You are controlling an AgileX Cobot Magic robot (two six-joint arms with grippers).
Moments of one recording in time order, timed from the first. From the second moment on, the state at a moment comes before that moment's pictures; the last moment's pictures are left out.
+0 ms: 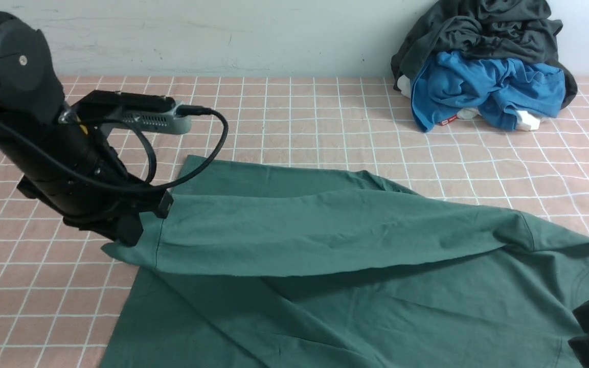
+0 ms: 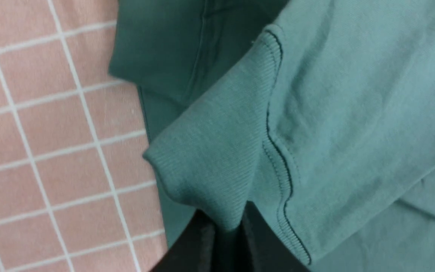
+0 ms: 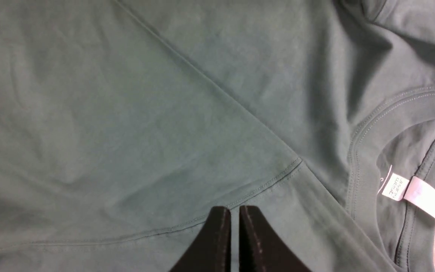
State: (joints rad) right arm 0.42 0.97 -0.76 -0.13 1.06 0.10; left arm -0.20 1.51 -1.18 -0.13 1.06 0.08
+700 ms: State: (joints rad) right arm 0.42 0.95 -0.78 -0.03 1.22 0.01; left arm -0.20 1.46 -0.84 -0.15 0.89 0.11
